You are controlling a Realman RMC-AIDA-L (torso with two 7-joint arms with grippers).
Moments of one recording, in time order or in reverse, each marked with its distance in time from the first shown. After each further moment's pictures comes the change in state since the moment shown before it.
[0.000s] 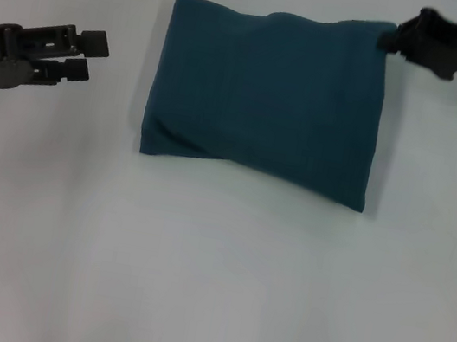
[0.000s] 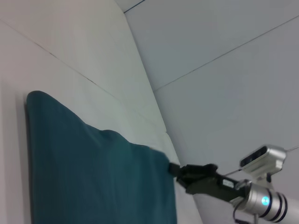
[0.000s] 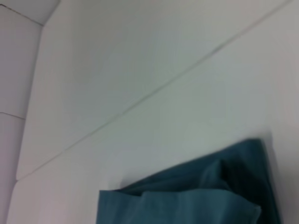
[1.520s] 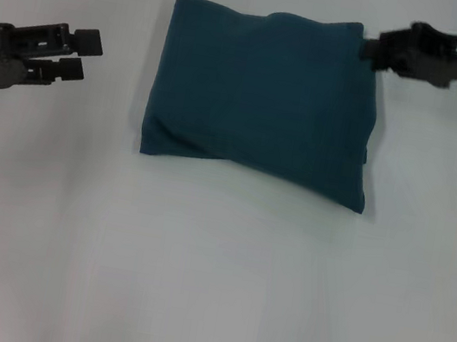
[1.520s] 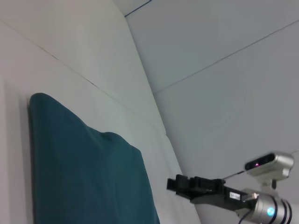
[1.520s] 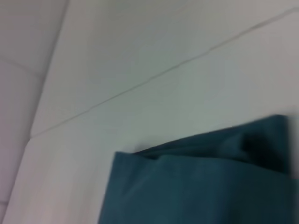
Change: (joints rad) left arm 0.006 0.003 -0.015 0.002 0.000 0.009 0.001; right arm -0.022 -0.005 -0.025 -0.036 -0.001 -0.106 -0.081
